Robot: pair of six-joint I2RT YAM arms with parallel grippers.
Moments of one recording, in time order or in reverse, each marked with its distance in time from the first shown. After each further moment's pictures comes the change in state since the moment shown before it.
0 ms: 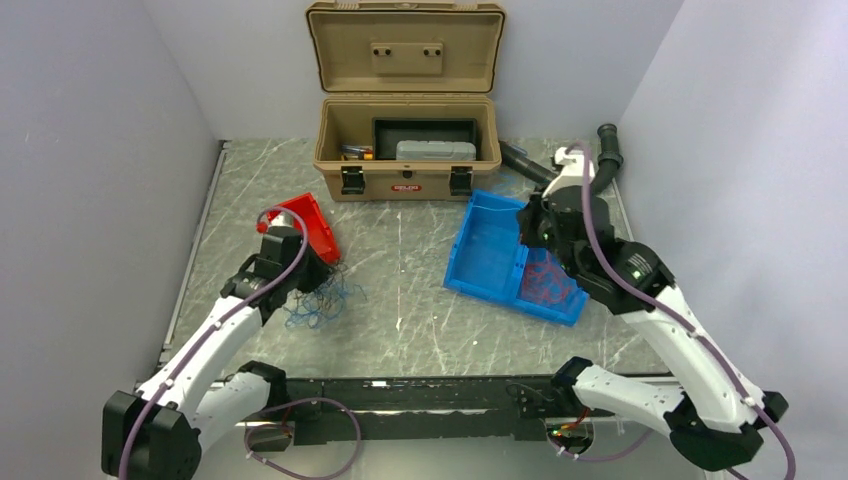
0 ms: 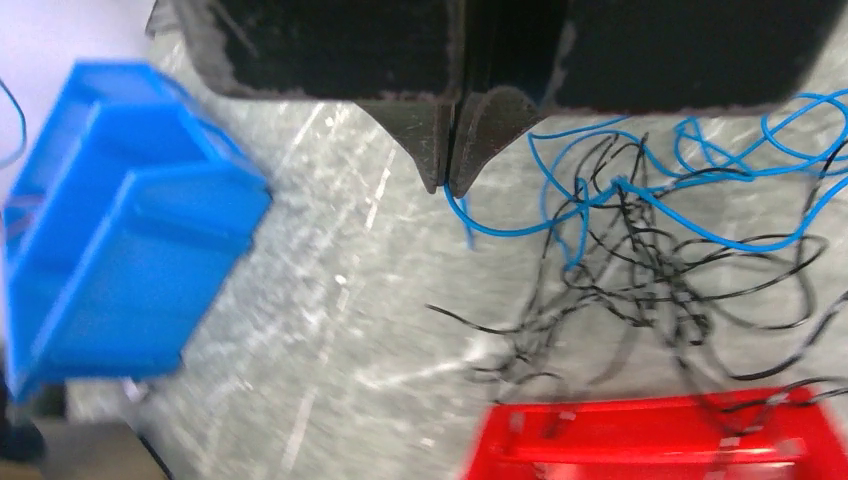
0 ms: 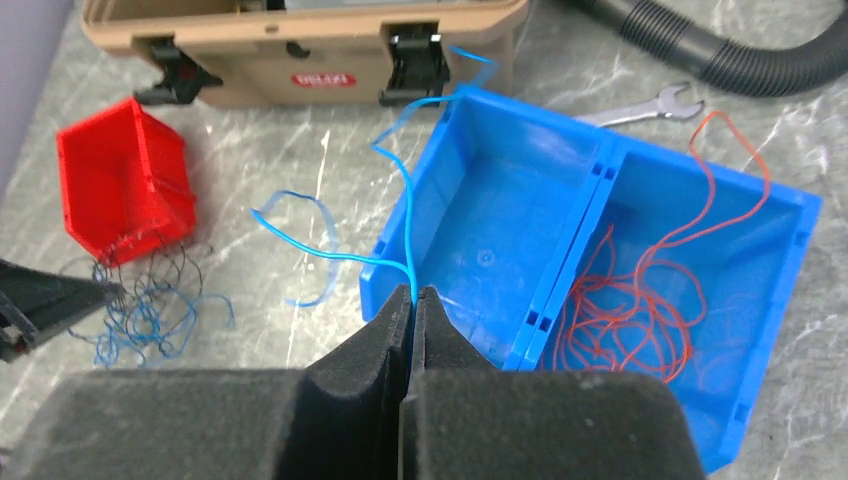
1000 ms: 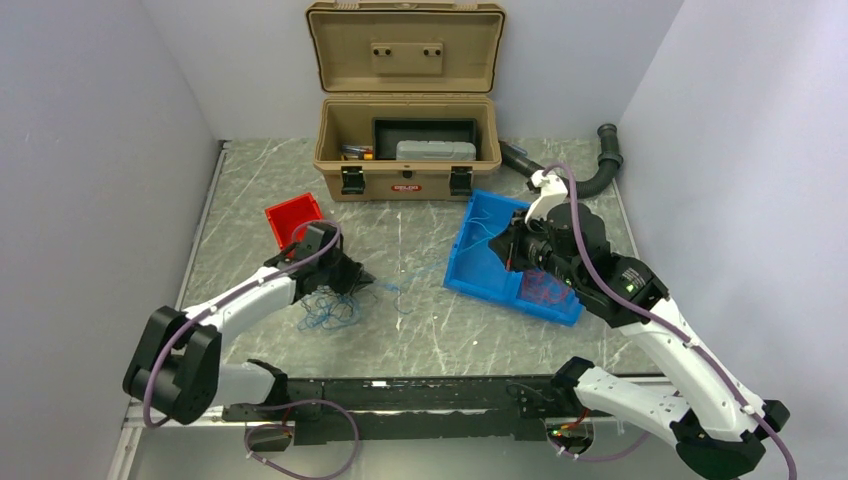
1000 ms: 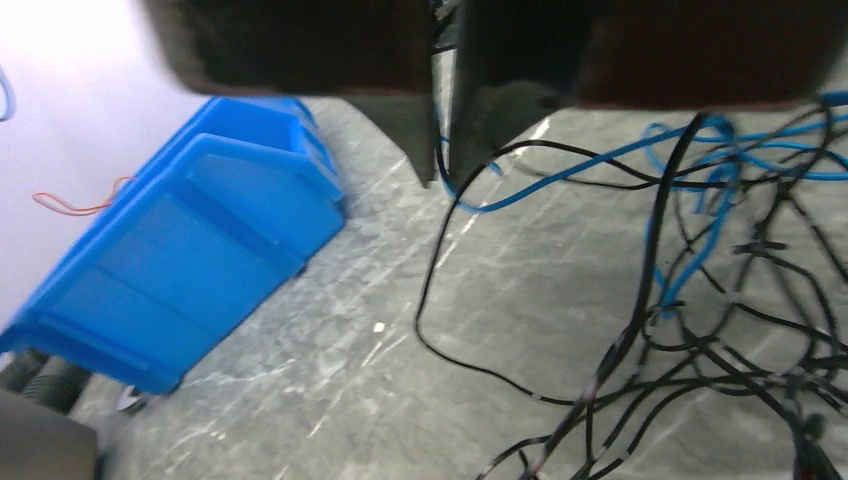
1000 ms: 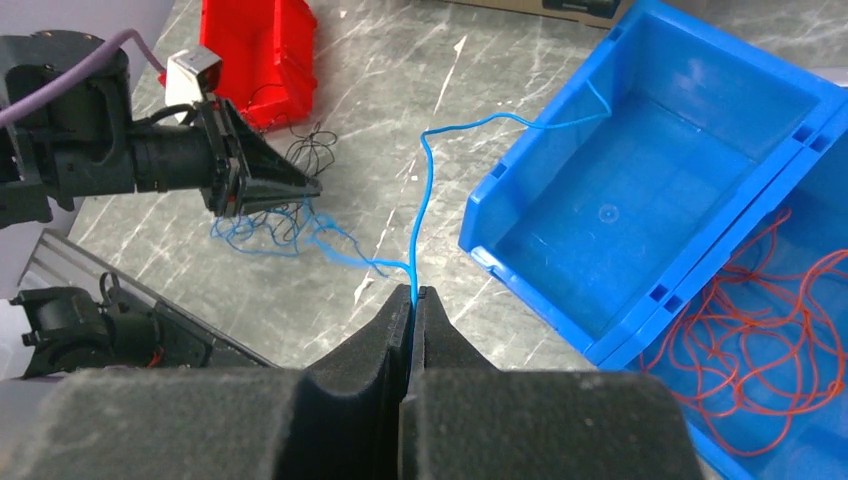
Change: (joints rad) left arm -0.135 0.327 0.033 0.168 0.172 -0.421; right arm 0.005 -0.058 -0.162 0.077 -0.370 -0.016
